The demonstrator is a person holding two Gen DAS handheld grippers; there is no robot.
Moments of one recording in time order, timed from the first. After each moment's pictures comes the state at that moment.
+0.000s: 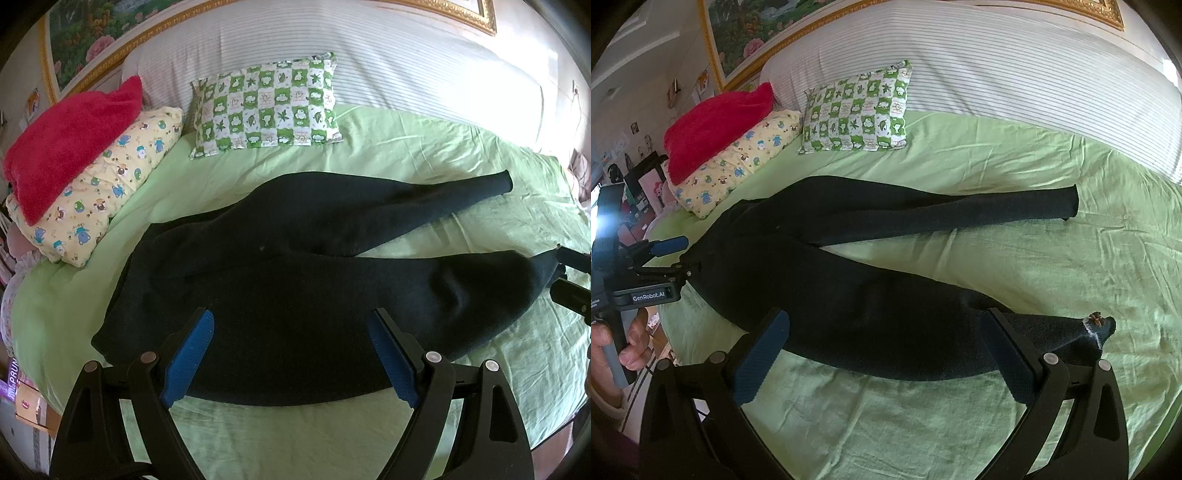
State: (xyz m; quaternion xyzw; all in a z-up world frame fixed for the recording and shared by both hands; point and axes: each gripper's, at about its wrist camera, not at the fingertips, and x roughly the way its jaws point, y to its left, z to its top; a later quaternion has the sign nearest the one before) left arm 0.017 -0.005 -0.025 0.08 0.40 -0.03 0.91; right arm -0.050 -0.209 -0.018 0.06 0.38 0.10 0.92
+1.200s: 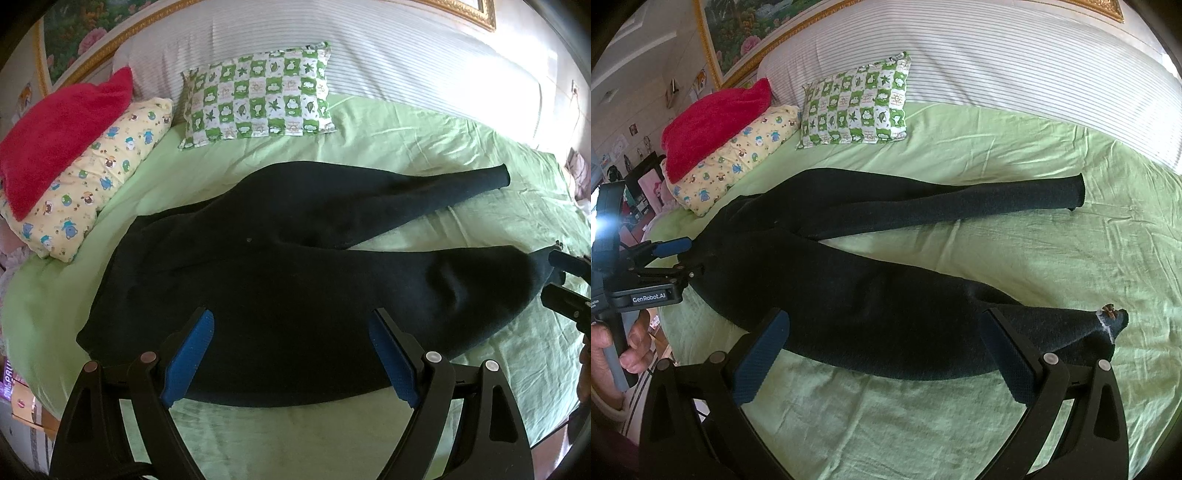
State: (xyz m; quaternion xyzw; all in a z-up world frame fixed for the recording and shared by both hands) left arm 0.026 -0.012 -0.036 0.07 0.41 -0.04 0.91; right arm -0.048 -0.206 -0.027 0.06 0.39 0.10 0.91
